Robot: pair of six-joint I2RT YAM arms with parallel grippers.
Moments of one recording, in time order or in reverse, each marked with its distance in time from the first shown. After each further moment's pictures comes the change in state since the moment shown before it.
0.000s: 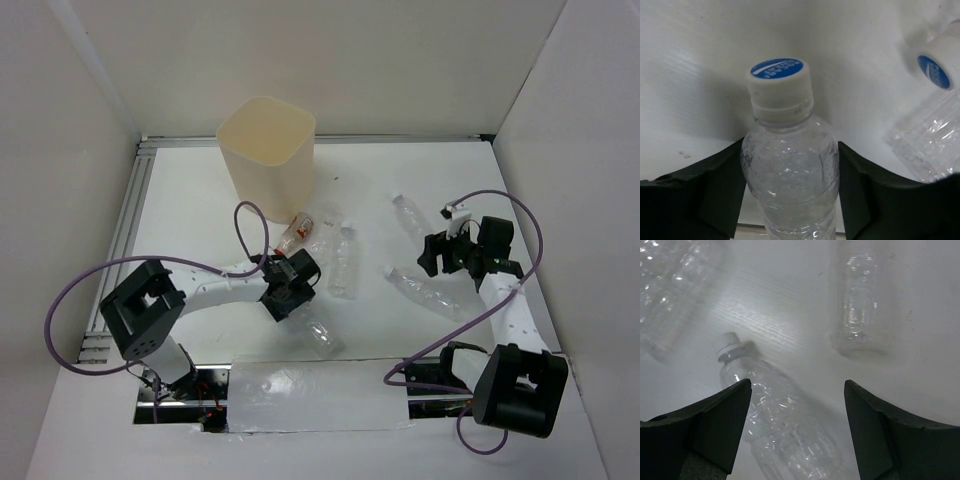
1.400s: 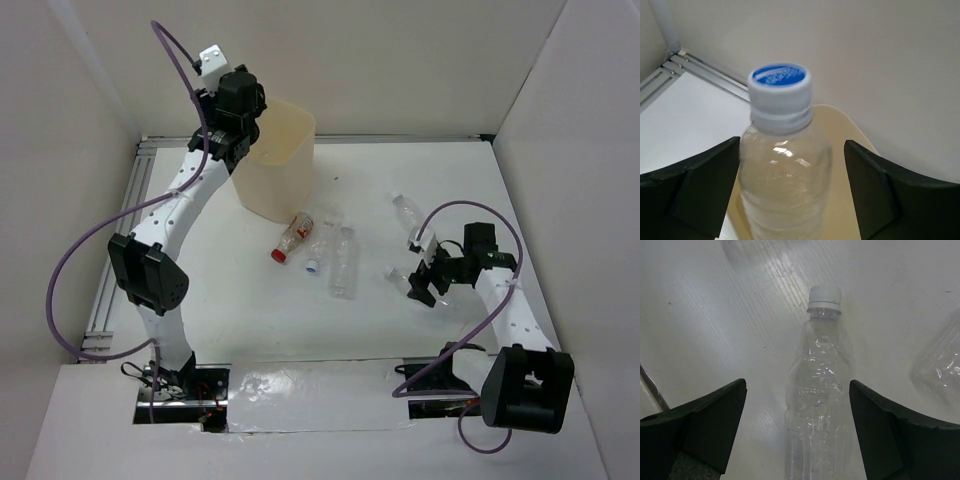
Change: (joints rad) left arm 0.525 0.248 1.074 0.263 -0.523 1.075; right arm 0.100 0.015 0.068 -0.466 -0.204 -0.708
